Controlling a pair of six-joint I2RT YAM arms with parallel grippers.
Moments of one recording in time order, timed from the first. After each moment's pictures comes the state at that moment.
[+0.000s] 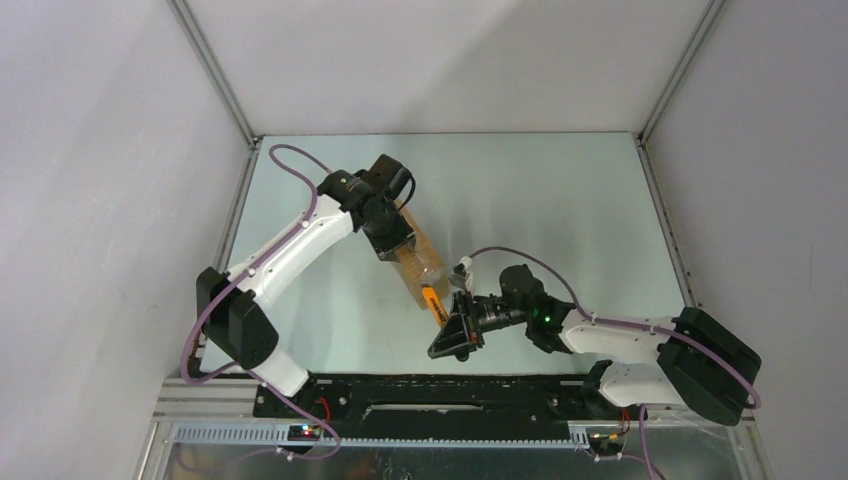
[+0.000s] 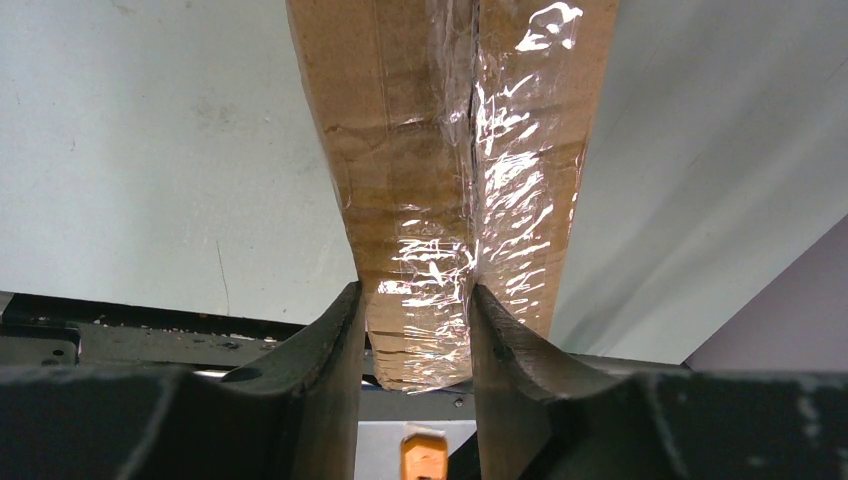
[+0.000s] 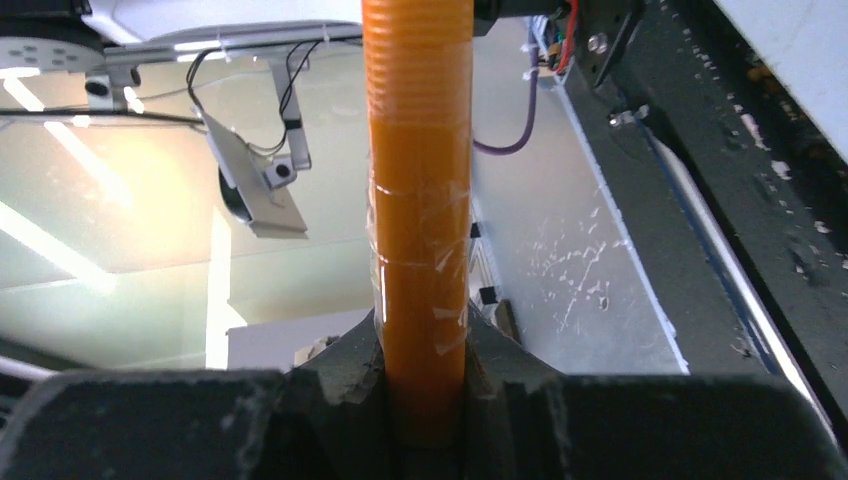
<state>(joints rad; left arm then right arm) -0.63 1.58 1.52 -1.15 -0.04 -1.14 0.92 1.26 0.42 0.61 -0.86 1.39</state>
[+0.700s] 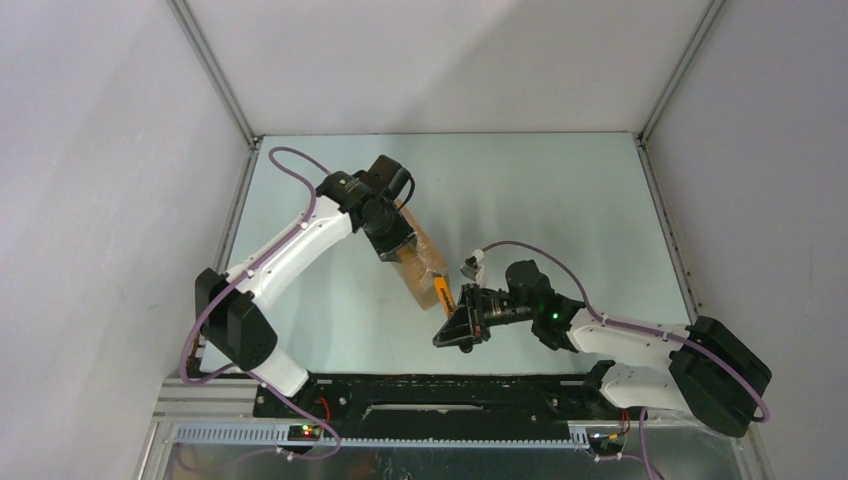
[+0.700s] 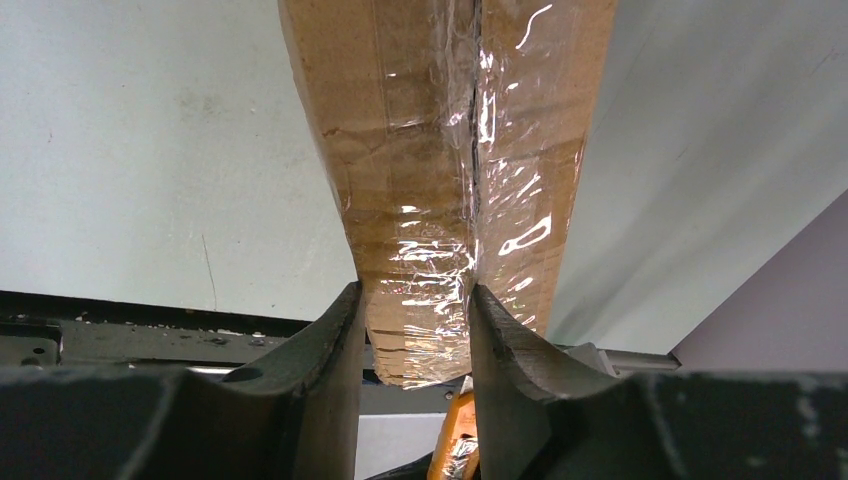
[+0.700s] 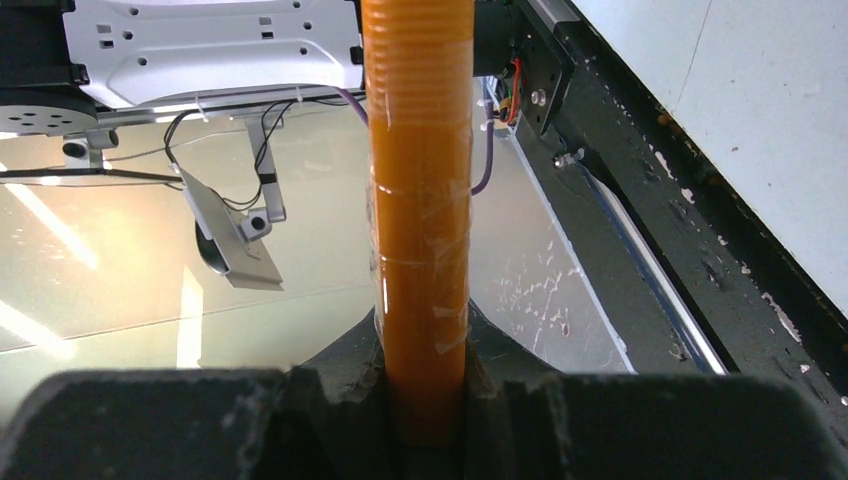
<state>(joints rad) -0.63 1.58 1.51 -1.14 -0.01 -1.15 0.86 1.18 0.42 0.45 -0.78 1.30</state>
